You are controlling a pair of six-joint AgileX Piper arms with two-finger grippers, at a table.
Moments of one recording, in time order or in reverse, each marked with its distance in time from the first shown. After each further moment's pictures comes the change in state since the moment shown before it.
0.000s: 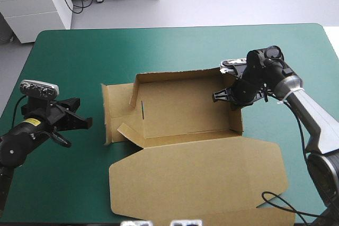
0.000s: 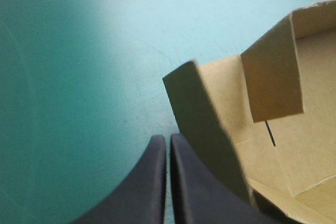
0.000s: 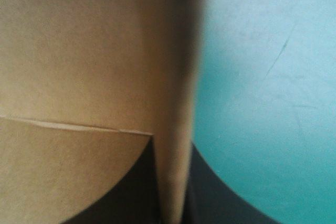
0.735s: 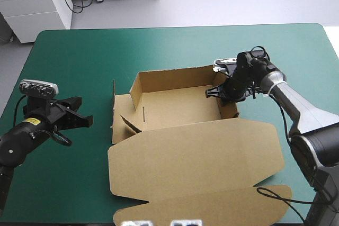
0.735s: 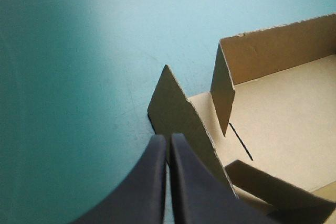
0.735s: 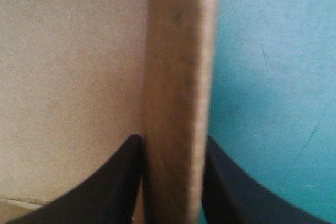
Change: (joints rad) left arm 0.001 0.001 0.000 -0.048 -0.007 0.001; right arm 0.000 0.148 -0.048 0.020 -0.140 -0.008
